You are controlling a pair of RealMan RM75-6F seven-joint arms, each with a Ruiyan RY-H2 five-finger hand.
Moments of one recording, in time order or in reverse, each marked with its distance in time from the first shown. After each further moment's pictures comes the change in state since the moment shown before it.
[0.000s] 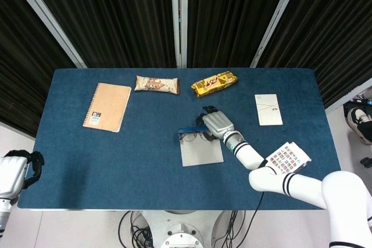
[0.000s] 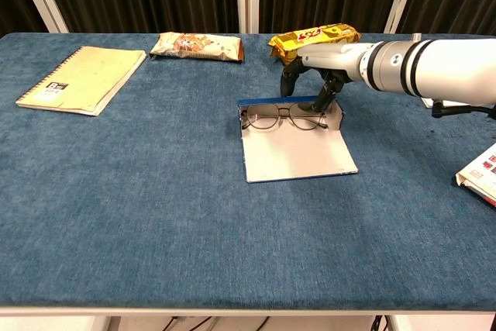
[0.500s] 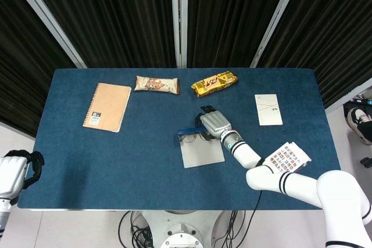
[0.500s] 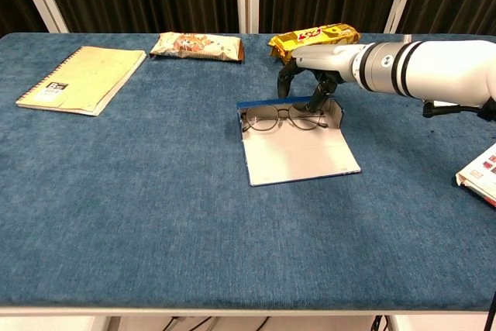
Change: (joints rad) left arm 0.000 0.001 0.001 0.001 0.002 0.000 -0.008; right arm 0.019 -0.027 -0.002 0.037 -0.001 -0.010 0.010
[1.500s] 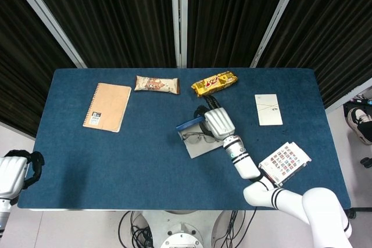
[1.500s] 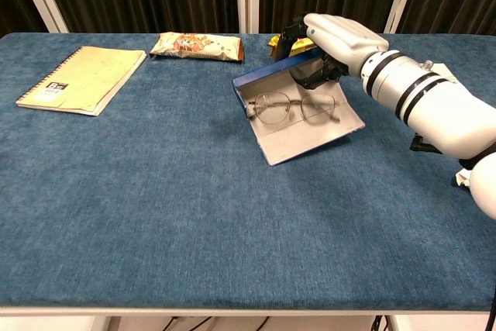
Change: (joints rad) left arm 0.000 0.000 0.001 0.001 0.002 0.001 -0.001; right arm -0.163 -0.230 0.000 0.237 -0.373 0.484 0.263
